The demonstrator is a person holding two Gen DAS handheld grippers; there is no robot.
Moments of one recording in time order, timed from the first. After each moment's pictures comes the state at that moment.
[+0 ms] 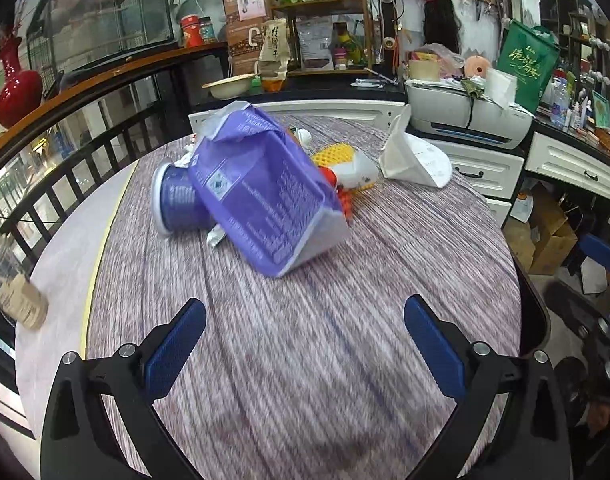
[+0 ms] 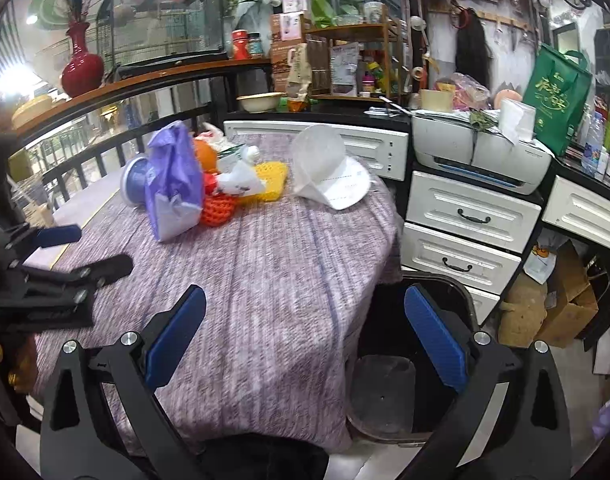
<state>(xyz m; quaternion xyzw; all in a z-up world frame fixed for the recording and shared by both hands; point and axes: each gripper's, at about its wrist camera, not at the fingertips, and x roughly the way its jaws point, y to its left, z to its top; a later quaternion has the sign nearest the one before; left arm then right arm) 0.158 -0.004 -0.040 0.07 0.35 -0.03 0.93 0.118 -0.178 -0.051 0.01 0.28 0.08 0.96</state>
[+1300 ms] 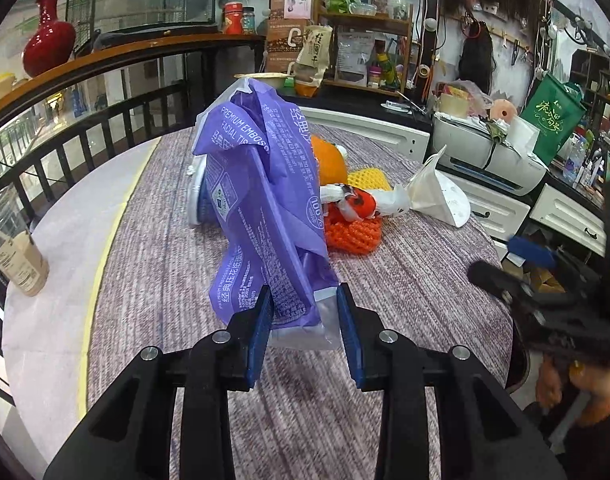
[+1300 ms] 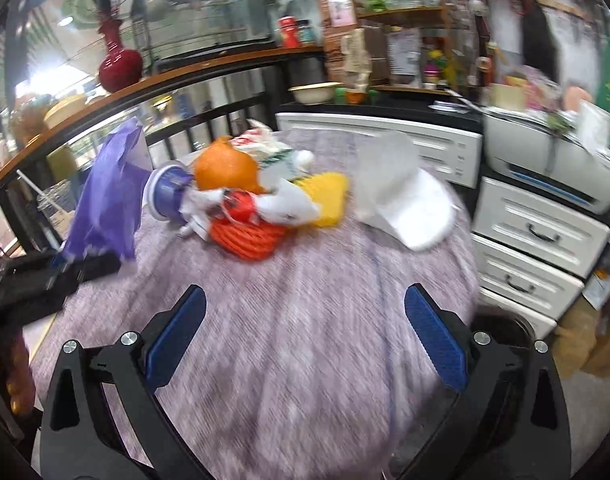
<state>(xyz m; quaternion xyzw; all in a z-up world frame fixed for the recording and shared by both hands) 0.148 0.035 -0.023 -0.02 0.34 -0.02 0.94 0.223 -0.129 -0.048 0.00 0.30 0.21 0.93</state>
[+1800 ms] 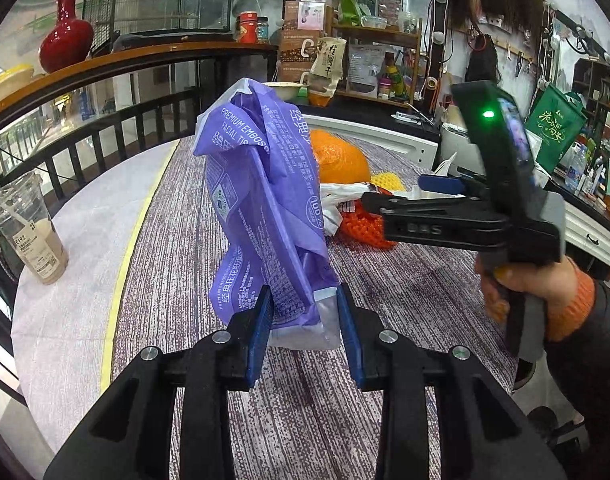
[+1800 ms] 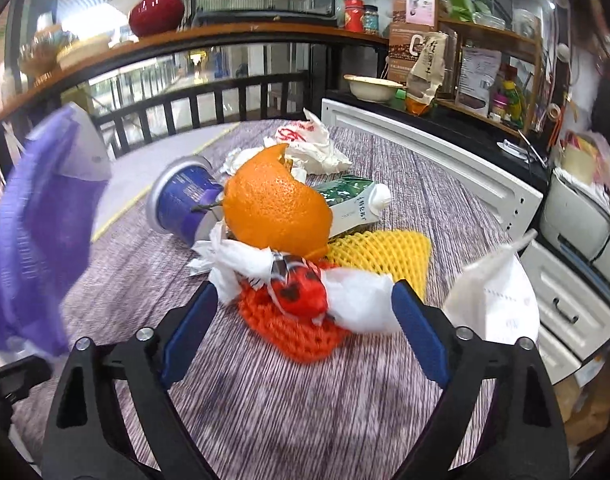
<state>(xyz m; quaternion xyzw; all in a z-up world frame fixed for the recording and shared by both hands) 0.129 0.057 -0.028 -0.02 0.32 -0.01 0.95 0.297 -0.029 -0.045 -0.12 0.31 0.23 0.91</state>
